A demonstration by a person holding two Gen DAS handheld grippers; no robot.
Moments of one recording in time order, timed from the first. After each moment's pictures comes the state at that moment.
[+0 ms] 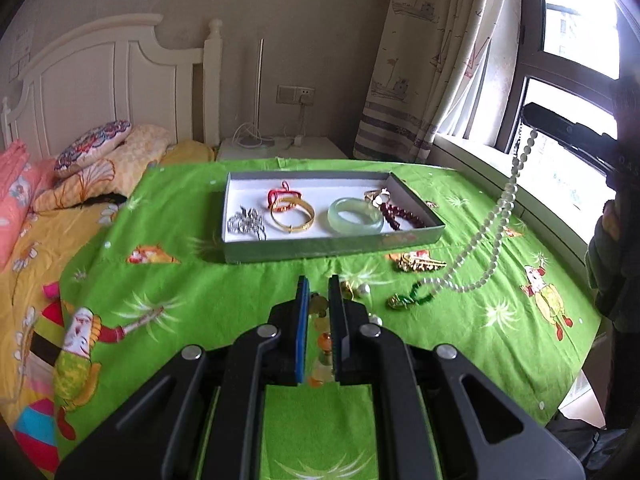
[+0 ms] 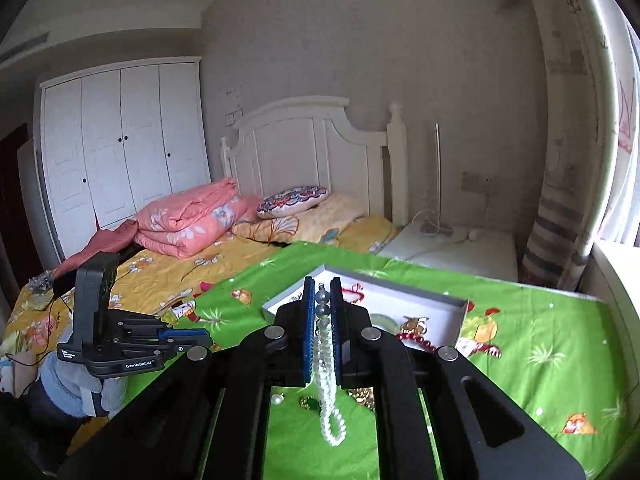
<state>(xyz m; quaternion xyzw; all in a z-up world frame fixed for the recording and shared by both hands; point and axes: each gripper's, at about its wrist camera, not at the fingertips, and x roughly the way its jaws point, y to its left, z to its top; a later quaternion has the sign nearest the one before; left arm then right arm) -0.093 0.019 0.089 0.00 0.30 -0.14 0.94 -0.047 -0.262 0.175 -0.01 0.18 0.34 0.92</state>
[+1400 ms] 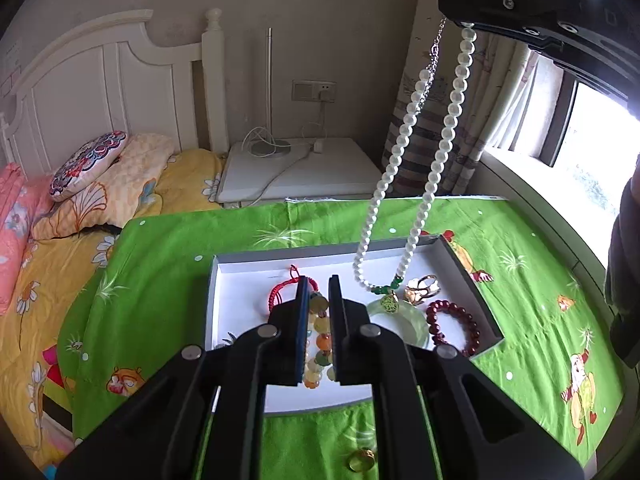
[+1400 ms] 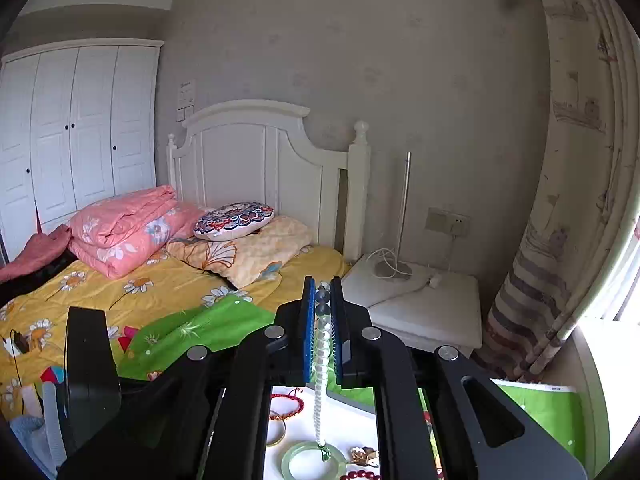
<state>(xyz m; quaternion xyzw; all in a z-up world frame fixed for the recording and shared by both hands) 0.096 -0.013 0.117 0.00 0.35 -0.09 0.93 0.122 -0.168 0.235 -0.05 0.18 0.25 0.95</state>
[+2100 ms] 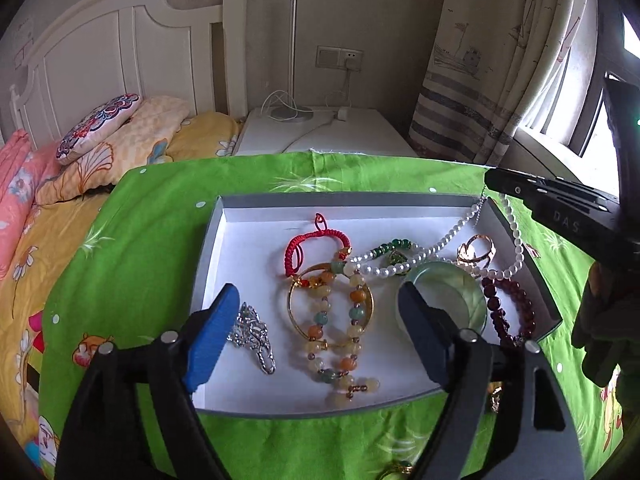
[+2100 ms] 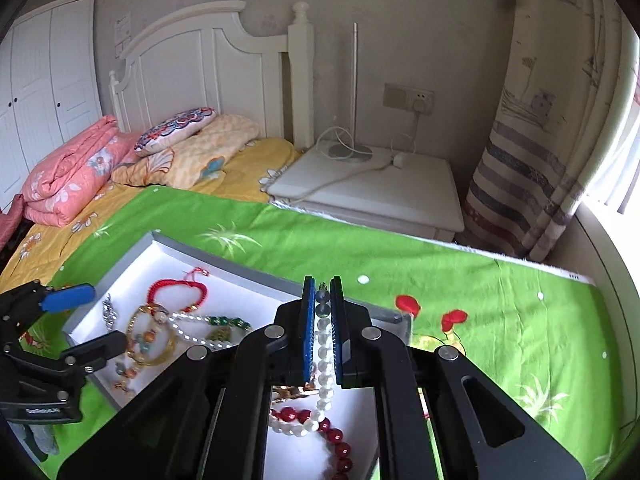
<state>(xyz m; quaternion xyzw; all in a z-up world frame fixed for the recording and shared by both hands) 0.115 -0.003 0.045 -0.01 0.38 -0.06 0.92 0.189 -0.216 0.071 -0.05 0.34 0.17 0.92</state>
